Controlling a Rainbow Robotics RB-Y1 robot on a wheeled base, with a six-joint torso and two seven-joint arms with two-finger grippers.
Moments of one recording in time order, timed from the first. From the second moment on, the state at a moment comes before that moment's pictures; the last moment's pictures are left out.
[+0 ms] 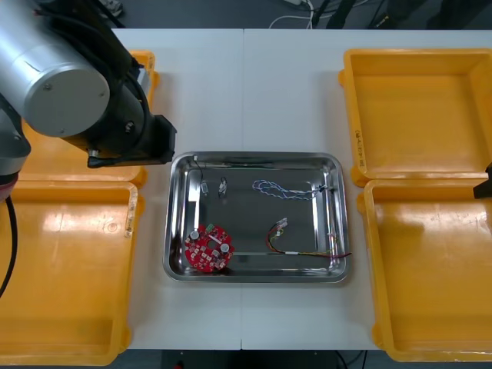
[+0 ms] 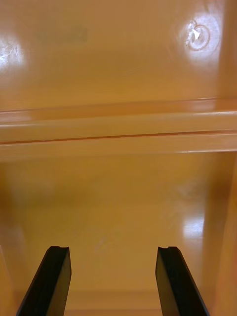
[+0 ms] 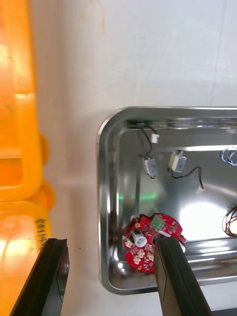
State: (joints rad) right arm -0.23 -0.92 -0.20 -1.94 -0.95 1.73 1.27; left arm -0.72 0.61 -0.28 -2.04 0.75 1.91 -0.78
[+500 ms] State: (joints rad) right arm -0.20 -0.92 -0.20 -1.95 -0.93 1.70 1.27; left arm -0.58 0.75 -0.06 -2.06 0.85 1.91 -1.01
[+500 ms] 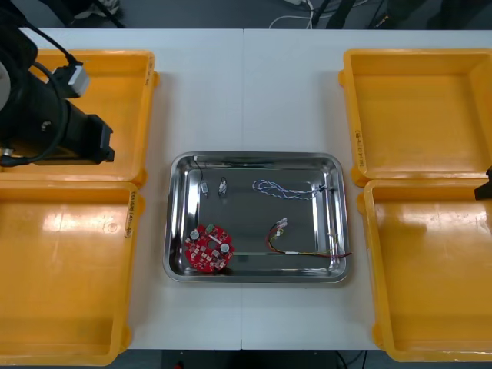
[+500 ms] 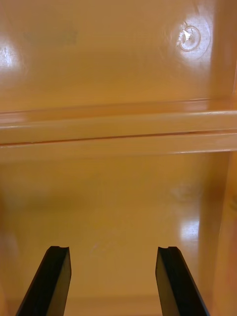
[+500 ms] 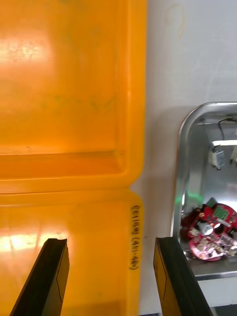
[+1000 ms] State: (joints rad) right arm -0.20 -0.92 -0.20 -1.96 -0.92 1.70 1.27; left arm -0.39 0.80 0.17 -2.08 0.89 1.91 -1.10
